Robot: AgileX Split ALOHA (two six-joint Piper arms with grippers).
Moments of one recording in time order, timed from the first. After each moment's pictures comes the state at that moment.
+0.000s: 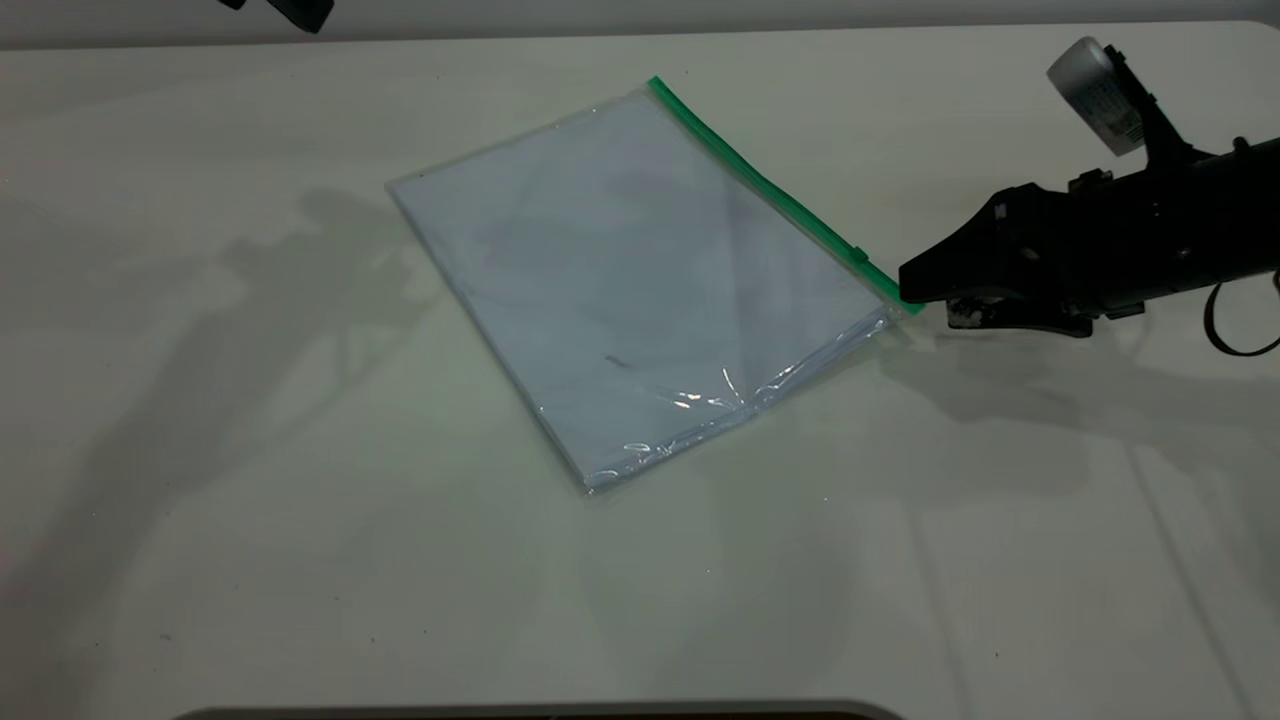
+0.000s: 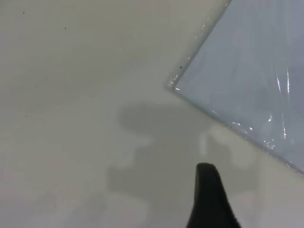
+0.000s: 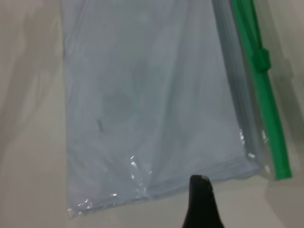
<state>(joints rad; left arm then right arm) -0.24 1.95 -1.27 -0.09 0.33 0.28 -0.05 2.41 -0.95 1.79 0.80 -1.86</state>
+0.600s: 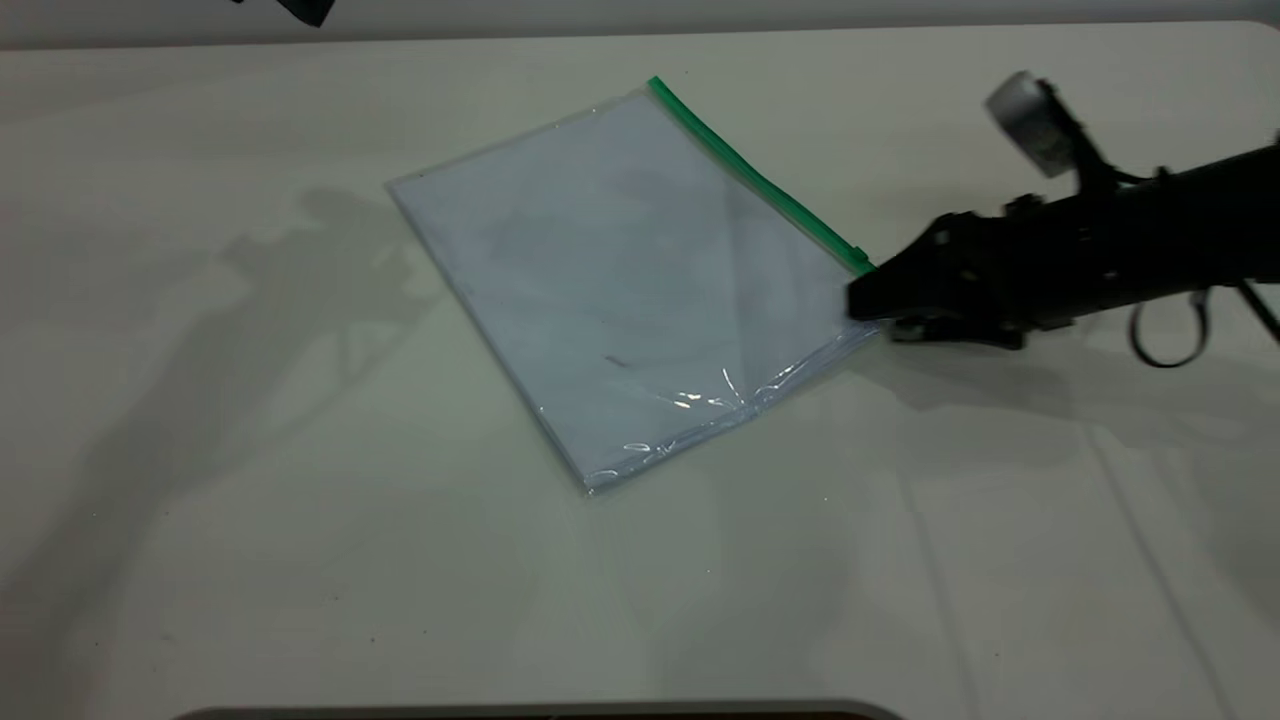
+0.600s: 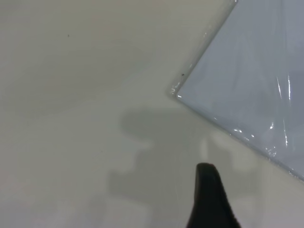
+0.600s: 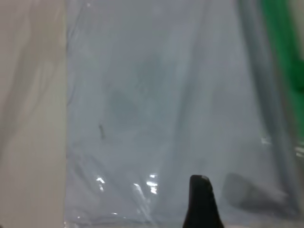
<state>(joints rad) -0.24 1.95 -1.27 -0.09 0.31 0.28 0.02 2.54 -1.08 1.79 0.84 -1.86</state>
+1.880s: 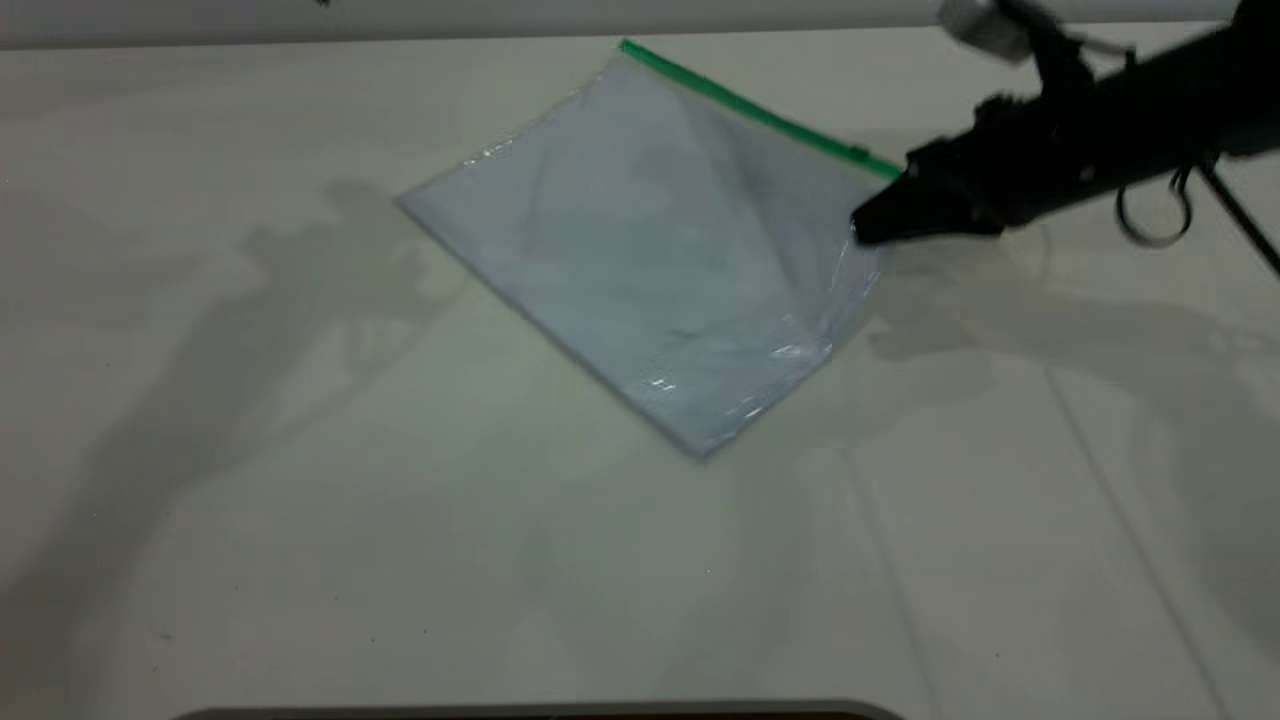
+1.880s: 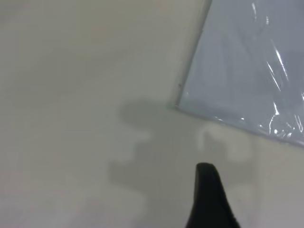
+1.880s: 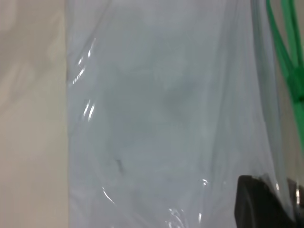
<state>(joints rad) -0.26 1.97 -1.40 -0.13 0.46 0.37 0.05 2.39 -1.19 1.65 0.66 -1.83</state>
